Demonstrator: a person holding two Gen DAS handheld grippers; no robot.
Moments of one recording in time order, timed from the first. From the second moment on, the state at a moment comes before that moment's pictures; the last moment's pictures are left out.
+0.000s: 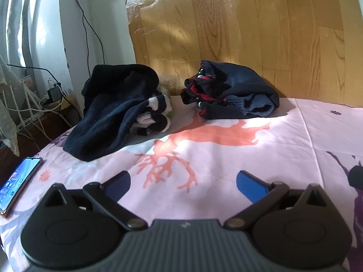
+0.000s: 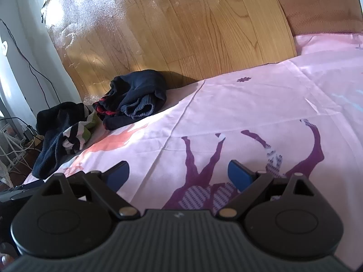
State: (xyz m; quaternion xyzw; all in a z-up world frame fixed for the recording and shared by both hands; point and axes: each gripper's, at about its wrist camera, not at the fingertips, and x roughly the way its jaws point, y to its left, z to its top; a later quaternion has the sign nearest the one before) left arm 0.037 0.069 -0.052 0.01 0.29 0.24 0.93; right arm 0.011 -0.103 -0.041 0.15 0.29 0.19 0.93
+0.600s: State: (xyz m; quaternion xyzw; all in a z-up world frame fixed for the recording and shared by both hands) left arm 0.039 0.064 -0.053 0.05 0.30 0.22 0.93; right arm 0.011 -0.111 -0.041 0.17 0.29 0.19 0.92
